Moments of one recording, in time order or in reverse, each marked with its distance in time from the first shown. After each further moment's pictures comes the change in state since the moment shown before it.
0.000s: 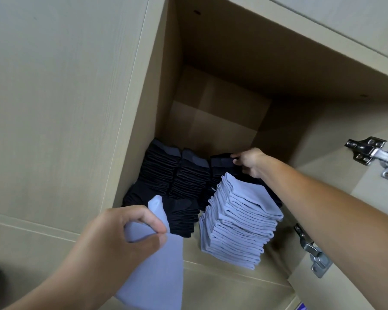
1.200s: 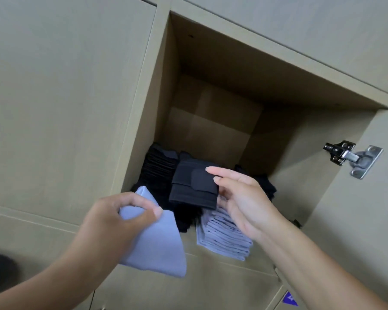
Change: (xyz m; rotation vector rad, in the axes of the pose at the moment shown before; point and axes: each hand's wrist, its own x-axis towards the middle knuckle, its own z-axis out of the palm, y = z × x) left_hand -0.011 0.018 -0.005 -0.193 0.129 -0.122; right_hand -0.217 0.015 0.011 0.685 -0.280 -0.198
